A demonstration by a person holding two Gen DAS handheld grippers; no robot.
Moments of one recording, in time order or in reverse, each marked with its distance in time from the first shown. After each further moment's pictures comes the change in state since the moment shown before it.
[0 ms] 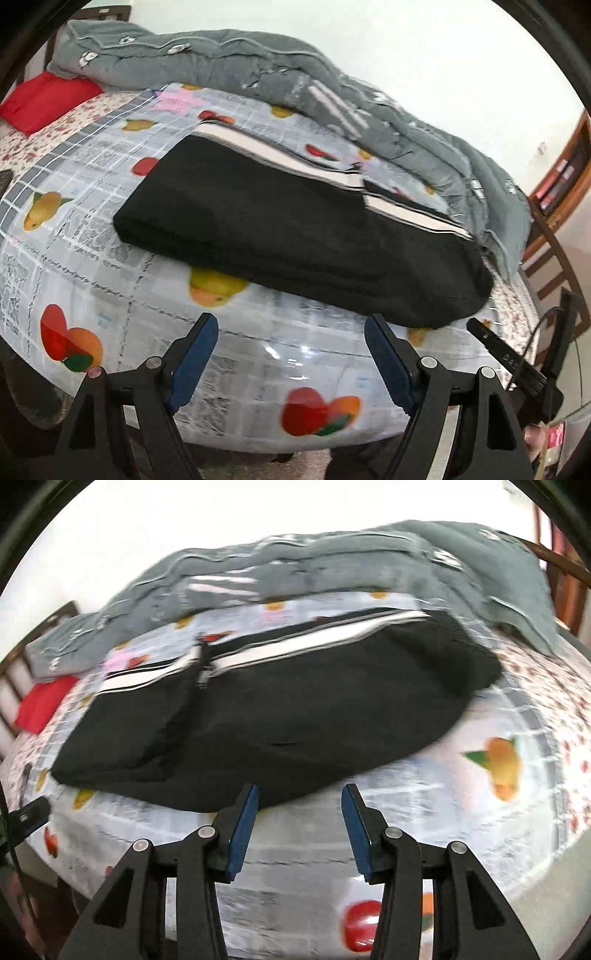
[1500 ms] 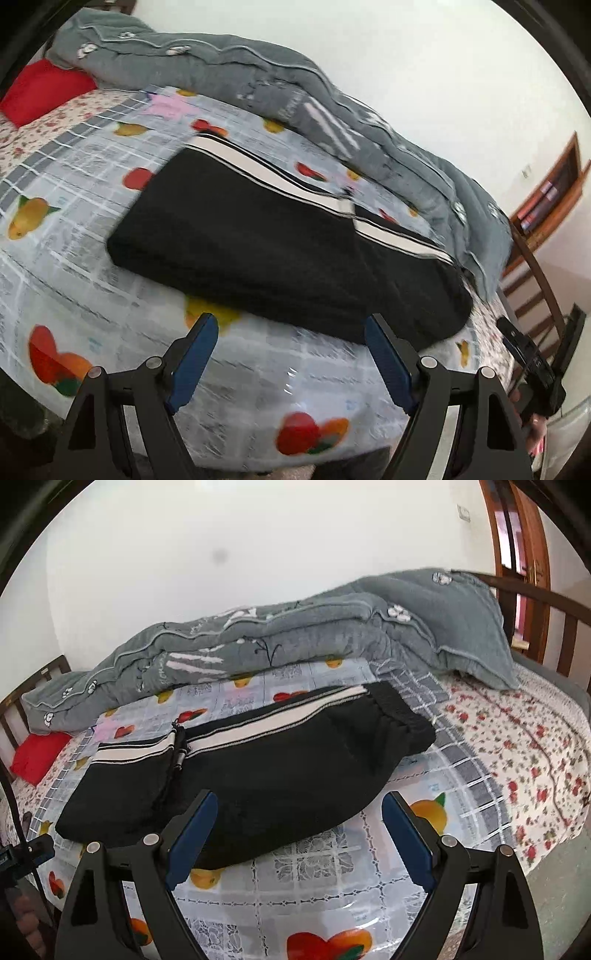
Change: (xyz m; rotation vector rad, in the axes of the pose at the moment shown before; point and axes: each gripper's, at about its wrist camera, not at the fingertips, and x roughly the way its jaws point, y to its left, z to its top) left arm 0.007 0.028 0.018 -0.078 -0.047 -0.065; right arm -0.046 -0.046 0.034 0.056 -0.197 -0.027
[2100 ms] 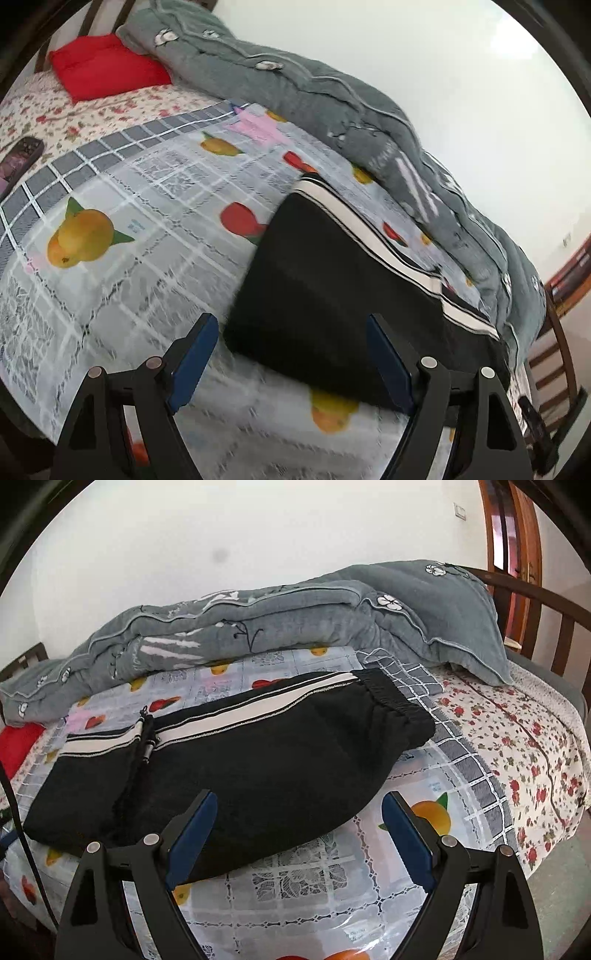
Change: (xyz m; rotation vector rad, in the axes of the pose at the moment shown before) left arm 0.023 0.105 0.046 -0.185 -0.112 0.106; right arm 0.033 0.011 -0.005 -0.042 0.009 -0.094
